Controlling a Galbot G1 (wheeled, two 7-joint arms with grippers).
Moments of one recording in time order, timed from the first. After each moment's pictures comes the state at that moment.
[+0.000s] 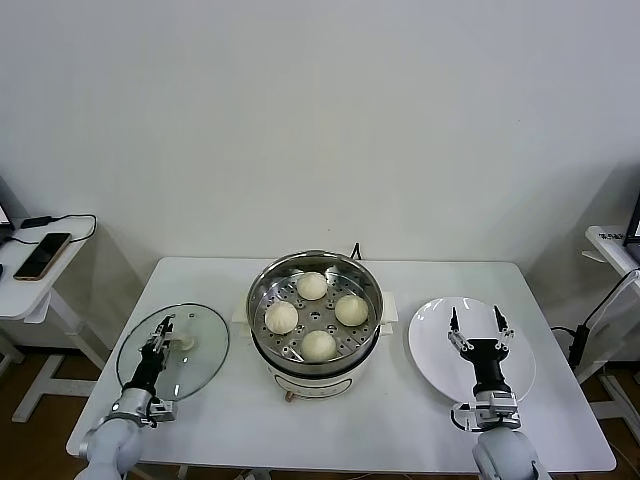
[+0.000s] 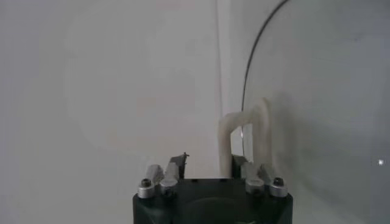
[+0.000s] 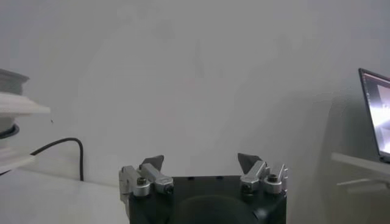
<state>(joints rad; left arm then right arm) 1.15 -1.25 -0.65 -1.26 1.34 -0.18 -0.29 -1.29 1.10 0.39 1.56 0.15 0.36 0.35</state>
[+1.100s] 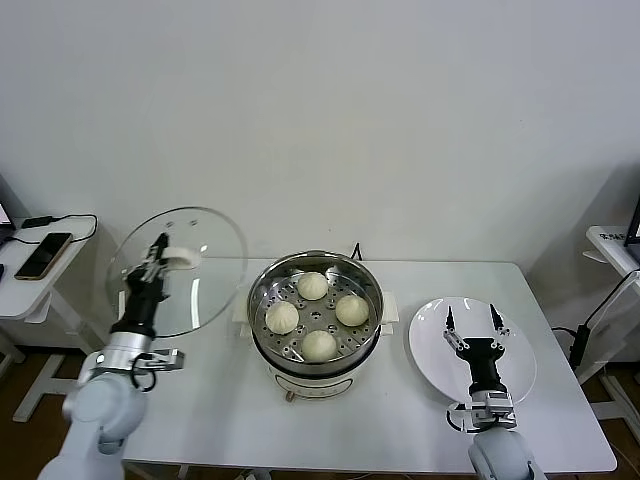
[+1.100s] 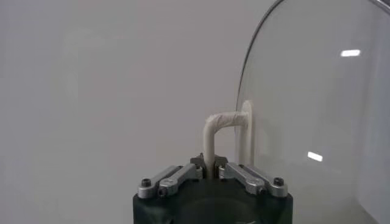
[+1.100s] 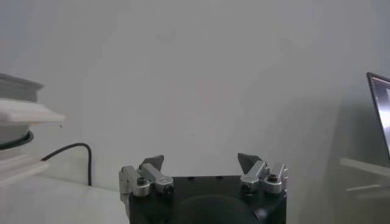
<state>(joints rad) 1.21 -1.18 -0.54 -1.98 1.12 0.07 -0.09 -1.30 1.12 0.40 1.59 0.13 0.36 0.35</state>
